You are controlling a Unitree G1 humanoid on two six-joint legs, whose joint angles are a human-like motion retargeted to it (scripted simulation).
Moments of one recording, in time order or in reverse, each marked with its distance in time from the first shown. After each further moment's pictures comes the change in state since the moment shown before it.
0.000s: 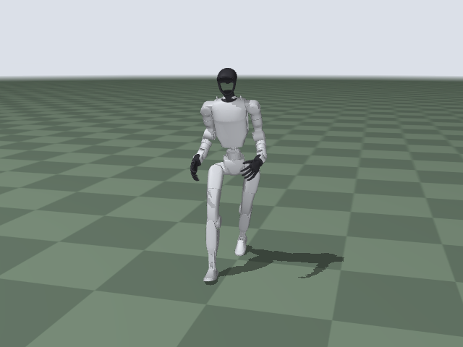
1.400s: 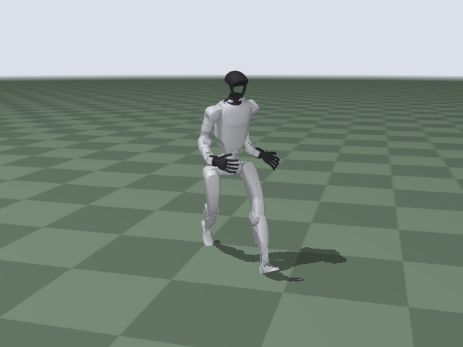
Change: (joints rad) left arm 0.343 -0.212 0.174 -0.113 -0.703 -0.058 0.029; right arm -0.214 -0.176 0.102 -0.325 0.034 0.020 0.094; waist 0.469 -0.107 0.027; left_leg -0.902 0.264 0.344 0.026 -0.042 -0.291; right_leg 0.771 0.256 0.158 0.092 0.530 -0.140
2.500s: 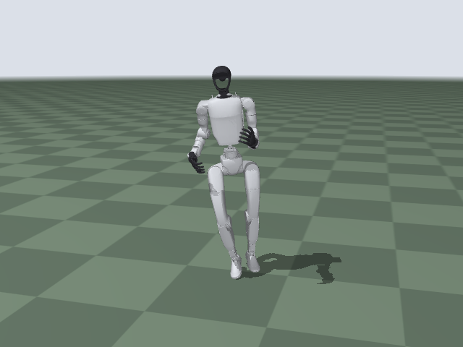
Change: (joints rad) left arm -0.431 0.153 -0.298 -0.213 -0.259 0.109 -0.320; right arm 0.406 0.063 -0.031 0.195 0.146 0.065 0.290; waist -0.492 0.080 -0.144; left_leg 0.592 -0.142 -0.070 0.077 0.178 0.053; right_leg -0.621 -0.150 -0.280 0.304 -0.485 0.028
